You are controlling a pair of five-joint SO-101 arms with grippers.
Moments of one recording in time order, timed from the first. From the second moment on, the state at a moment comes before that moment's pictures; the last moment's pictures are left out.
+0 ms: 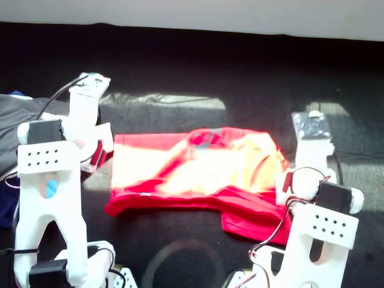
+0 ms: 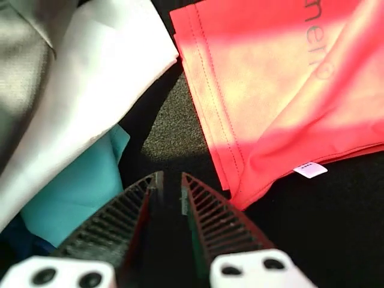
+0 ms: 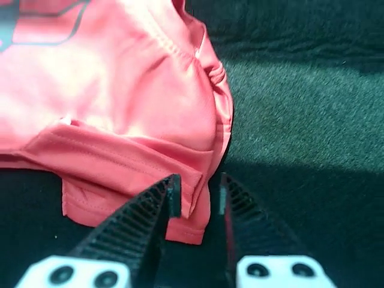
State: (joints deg) left arm -13.3 -25.2 24.7 82.7 -23.1; right arm 9.7 -52.0 41.0 80.9 19.1
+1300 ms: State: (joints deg) left arm -8.2 52.0 -41.5 82.9 -13.9; right arm 4.4 10.6 28.3 47.0 12.9
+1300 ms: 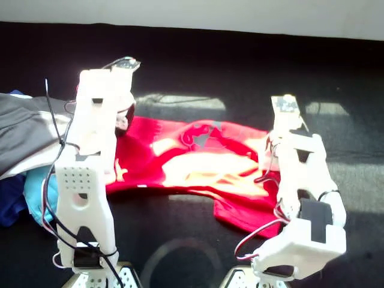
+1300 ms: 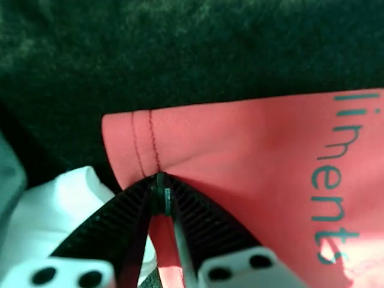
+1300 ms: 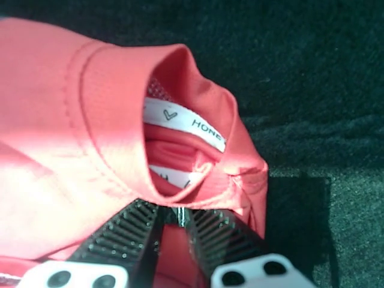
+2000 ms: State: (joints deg) left arm -8.4 57.9 -74.1 100.9 -7.8; right arm 4.7 -2.5 21.0 58.6 12.9
